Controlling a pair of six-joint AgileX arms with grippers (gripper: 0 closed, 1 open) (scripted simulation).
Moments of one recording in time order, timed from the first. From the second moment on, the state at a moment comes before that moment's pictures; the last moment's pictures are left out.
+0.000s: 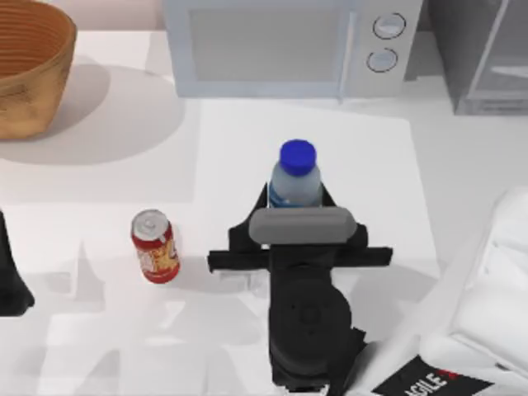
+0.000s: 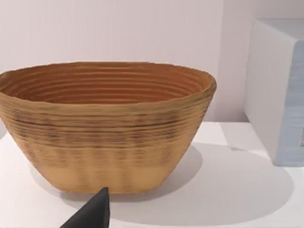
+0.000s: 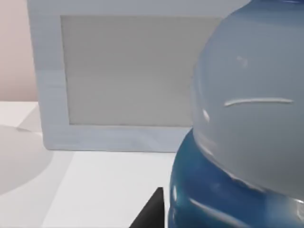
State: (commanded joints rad) left arm 0.00 0.00 0.00 0.00 0.00 0.00; right arm 1.08 2.16 0.77 1.38 1.09 0.00
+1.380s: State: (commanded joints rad) left arm 0.00 0.00 0.00 0.00 0.00 0.00; right arm 1.08 2.16 0.77 1.38 1.09 0.00
